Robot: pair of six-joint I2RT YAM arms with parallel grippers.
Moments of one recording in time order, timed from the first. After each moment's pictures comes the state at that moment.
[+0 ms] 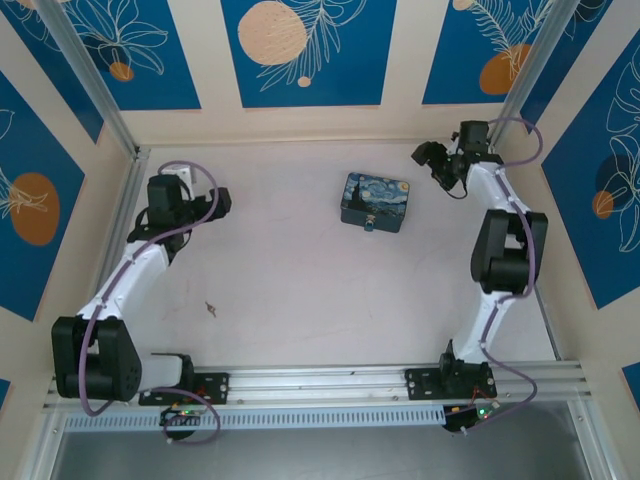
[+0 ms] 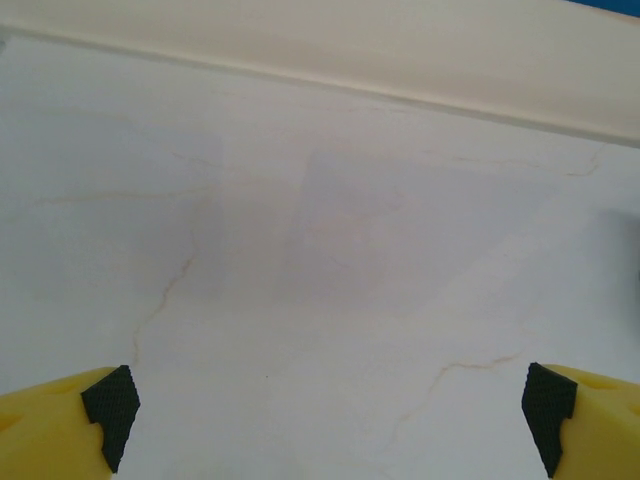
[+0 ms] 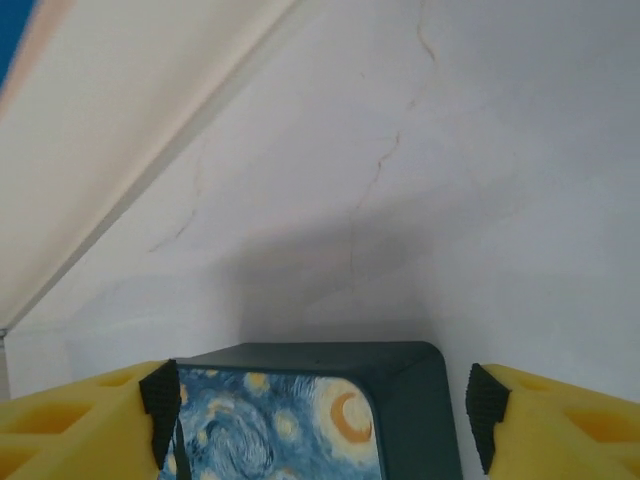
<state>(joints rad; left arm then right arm) -0.06 1.29 0.94 -0.23 0.11 -0.27 -0.11 2.00 1.64 -0.52 -0.39 0.63</state>
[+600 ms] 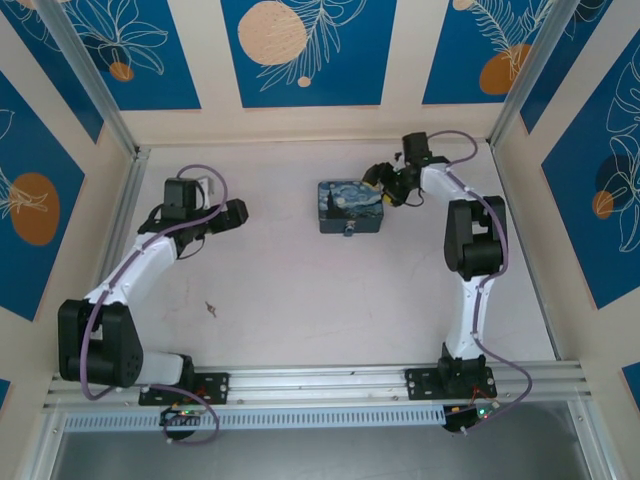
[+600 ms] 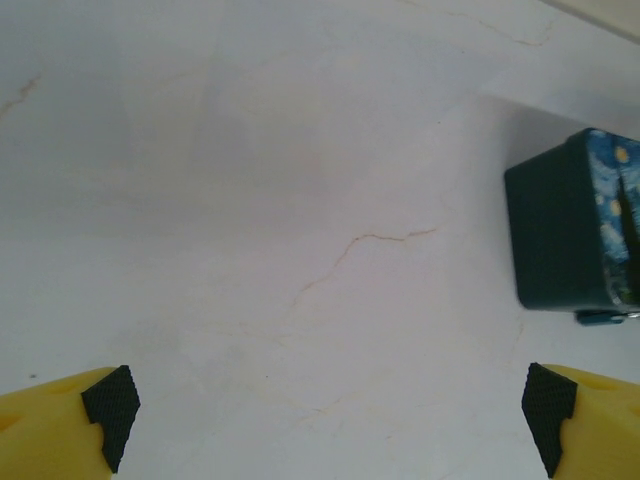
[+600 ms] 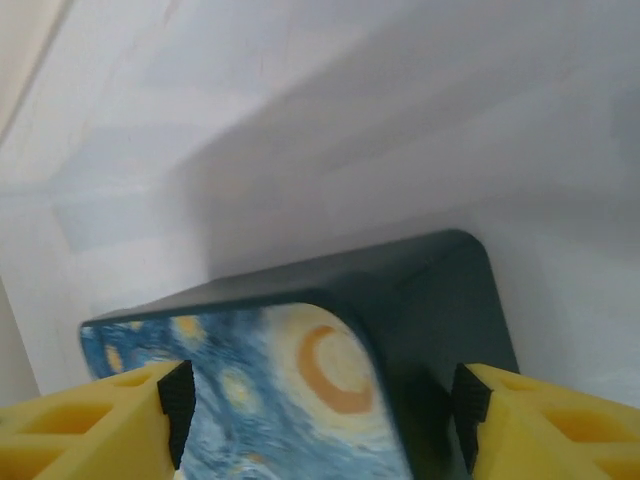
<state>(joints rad) -0.14 1.39 0.97 -0.37 0.23 -0.37 0.16 2.12 1.62 -0.55 -0.47 0.68</state>
